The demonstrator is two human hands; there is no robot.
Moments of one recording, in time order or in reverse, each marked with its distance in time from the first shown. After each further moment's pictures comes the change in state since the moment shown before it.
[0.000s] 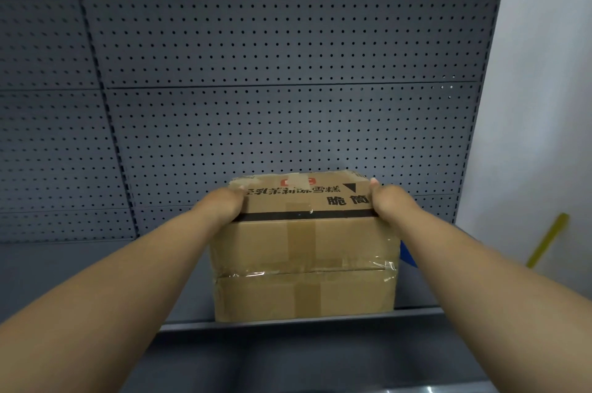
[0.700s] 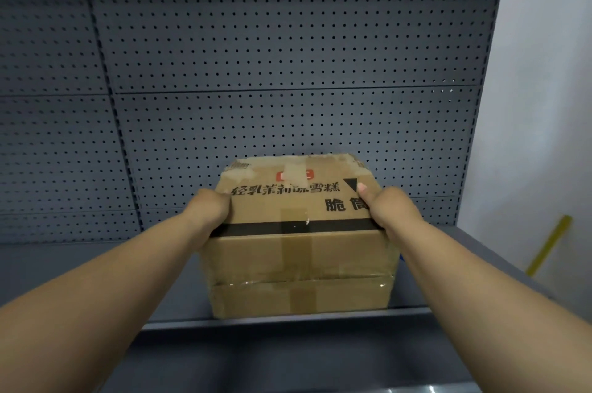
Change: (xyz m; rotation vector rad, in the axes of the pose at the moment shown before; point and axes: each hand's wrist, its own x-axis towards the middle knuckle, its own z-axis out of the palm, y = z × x) left_hand -0.002 -0.022 -0.010 -0.303 0.108 -0.105; right_hand -0.005 0.004 0.008 0.090 0.059 -0.022
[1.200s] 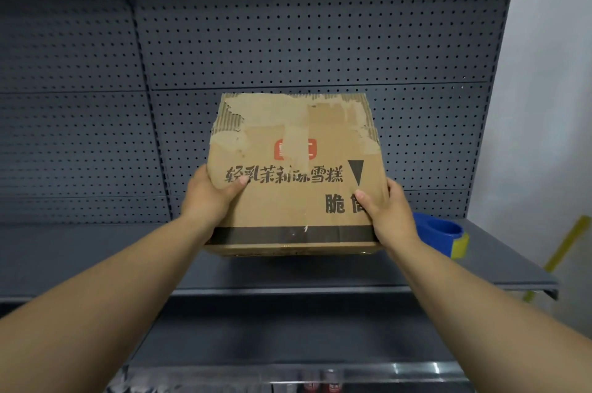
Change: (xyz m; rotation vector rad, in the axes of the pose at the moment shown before) left_hand -0.046 -0.035 -0.039 -0.251 0.190 0.279; right_hand -0.069 0.022 0.019 0.470 0.076 -0.322
